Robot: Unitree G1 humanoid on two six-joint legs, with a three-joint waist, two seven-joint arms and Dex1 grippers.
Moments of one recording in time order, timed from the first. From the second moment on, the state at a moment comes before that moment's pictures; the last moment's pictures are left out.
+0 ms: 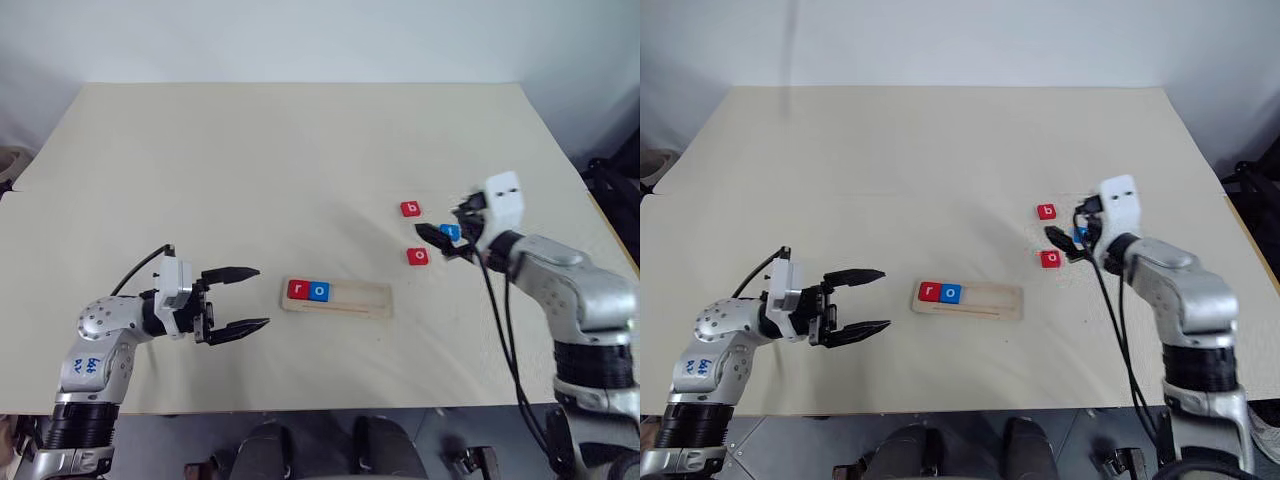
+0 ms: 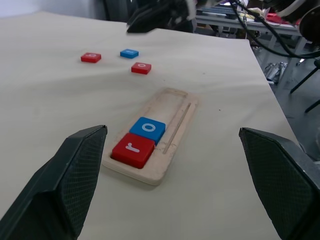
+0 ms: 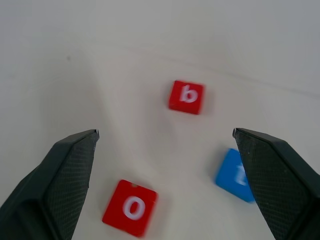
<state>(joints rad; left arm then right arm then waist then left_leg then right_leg) -0.18 0.60 0.15 -0.02 -0.52 0.09 -1.23 -0.59 -0.55 -0.09 -0.07 0.40 0.93 0.39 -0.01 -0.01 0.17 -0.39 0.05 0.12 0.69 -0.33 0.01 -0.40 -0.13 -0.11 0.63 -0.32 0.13</state>
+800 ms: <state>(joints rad) -0.13 0.58 0.15 -0.11 -0.52 0.07 -1.15 -0.88 -0.34 -0.05 0.64 0.17 0.50 0.30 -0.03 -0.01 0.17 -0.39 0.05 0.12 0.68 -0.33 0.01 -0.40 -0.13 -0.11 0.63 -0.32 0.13</state>
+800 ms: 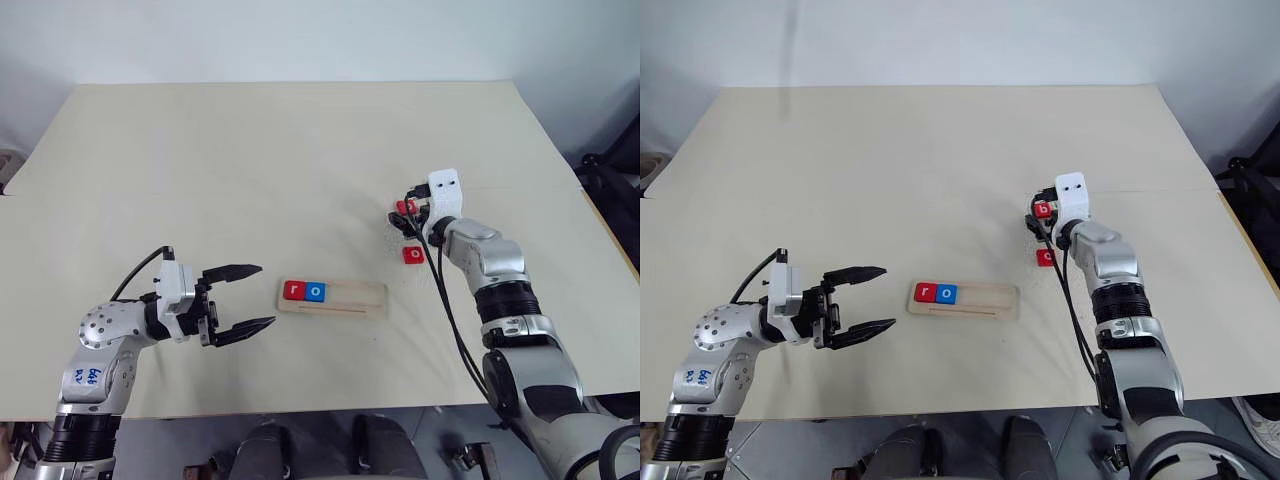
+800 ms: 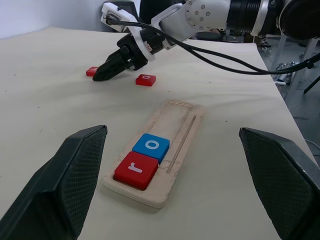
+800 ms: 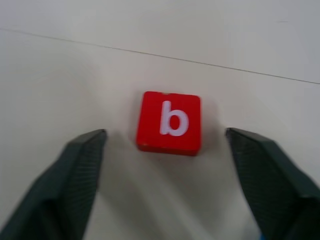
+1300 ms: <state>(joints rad) -0.17 0.56 0.13 -0.08 -0.52 0.07 -1.16 -0.77 -0.38 -0.06 0.32 0.21 0.63 0.38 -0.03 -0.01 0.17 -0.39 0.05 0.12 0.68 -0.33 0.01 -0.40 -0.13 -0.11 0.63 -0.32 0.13</state>
